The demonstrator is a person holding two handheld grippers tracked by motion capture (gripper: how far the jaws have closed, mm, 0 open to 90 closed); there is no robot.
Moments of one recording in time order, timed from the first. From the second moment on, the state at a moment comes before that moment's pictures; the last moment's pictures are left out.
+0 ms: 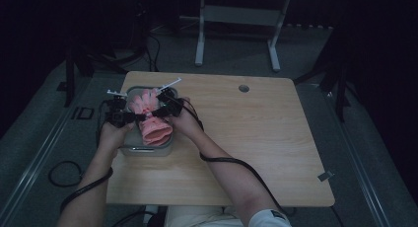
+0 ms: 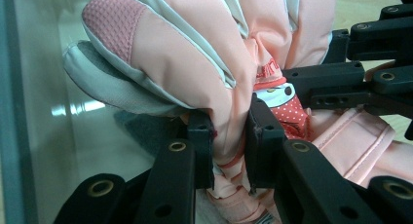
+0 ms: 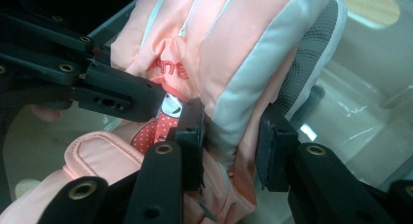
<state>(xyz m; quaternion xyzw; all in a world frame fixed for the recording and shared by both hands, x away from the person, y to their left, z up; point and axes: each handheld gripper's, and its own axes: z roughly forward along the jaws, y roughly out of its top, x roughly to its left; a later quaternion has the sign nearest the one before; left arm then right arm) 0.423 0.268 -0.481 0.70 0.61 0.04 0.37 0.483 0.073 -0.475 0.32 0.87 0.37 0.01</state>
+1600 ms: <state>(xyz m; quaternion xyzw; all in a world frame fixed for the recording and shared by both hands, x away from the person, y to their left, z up) 0.418 0.260 -0.462 0.70 0.60 0.11 0.37 0.478 0.012 -0.444 0.33 0.84 0.42 0.04</state>
